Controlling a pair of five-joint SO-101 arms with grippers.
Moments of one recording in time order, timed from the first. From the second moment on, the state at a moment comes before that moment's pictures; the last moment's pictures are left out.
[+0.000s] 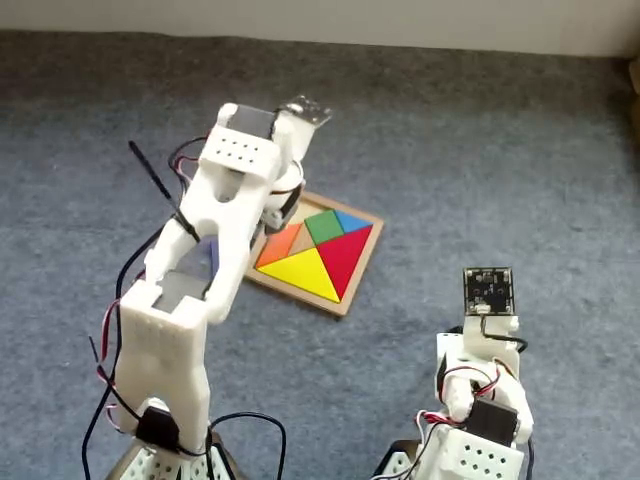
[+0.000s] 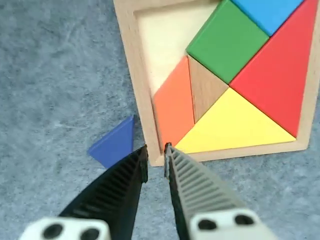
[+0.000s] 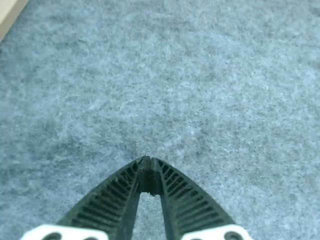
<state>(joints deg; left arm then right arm) 11.2 30.7 -28.8 96.8 -6.1 13.5 -102.5 96.0 62.9 21.9</state>
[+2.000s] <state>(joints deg) -3.9 43.2 -25.0 86.7 -26.8 13.5 -102.5 96.0 62.9 21.9</state>
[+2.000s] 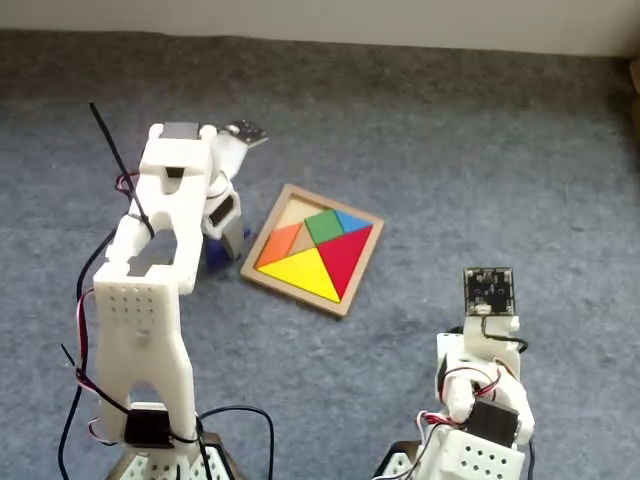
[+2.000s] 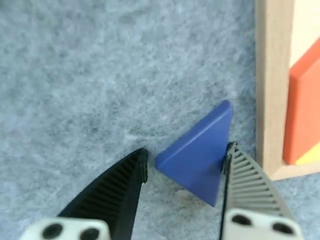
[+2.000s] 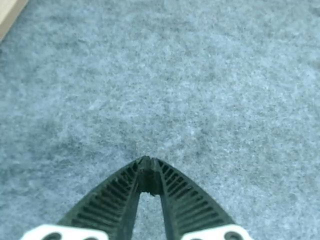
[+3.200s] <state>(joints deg) 12.9 36.1 -29.1 90.9 -26.8 13.5 -102.5 96.0 62.9 21.9</state>
